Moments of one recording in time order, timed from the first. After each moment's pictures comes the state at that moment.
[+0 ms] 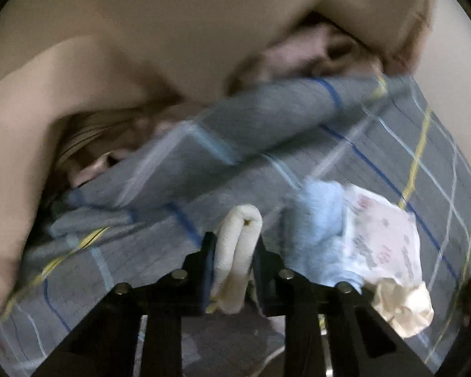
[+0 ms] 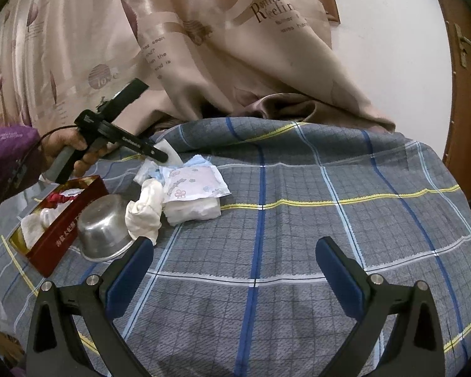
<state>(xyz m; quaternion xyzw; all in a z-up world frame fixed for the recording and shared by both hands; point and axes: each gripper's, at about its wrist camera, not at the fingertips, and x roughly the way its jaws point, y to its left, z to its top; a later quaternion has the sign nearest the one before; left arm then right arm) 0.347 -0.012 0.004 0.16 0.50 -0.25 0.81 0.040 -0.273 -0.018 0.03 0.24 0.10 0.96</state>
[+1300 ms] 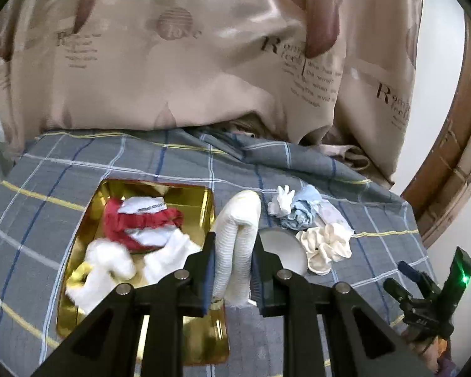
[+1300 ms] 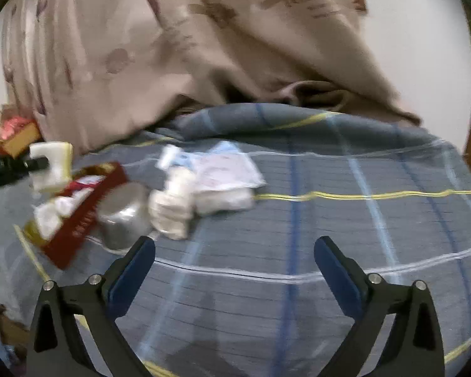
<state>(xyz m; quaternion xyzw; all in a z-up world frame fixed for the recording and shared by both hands) 0.072 0.104 0.077 -0.11 0.35 -0.06 0.93 0.048 -0.246 -0.013 0.03 0.28 0.16 0.95</state>
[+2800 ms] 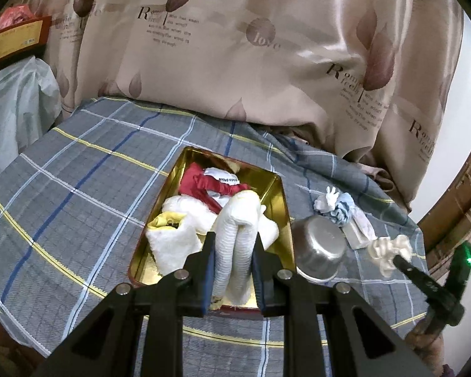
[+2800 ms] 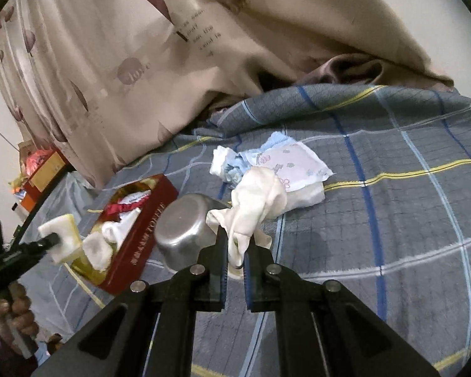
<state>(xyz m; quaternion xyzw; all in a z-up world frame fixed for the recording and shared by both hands) 0.003 0.184 0.057 -0.18 0.34 0.02 0.92 0.052 -0.207 0.000 0.13 0.32 0.21 0.92</state>
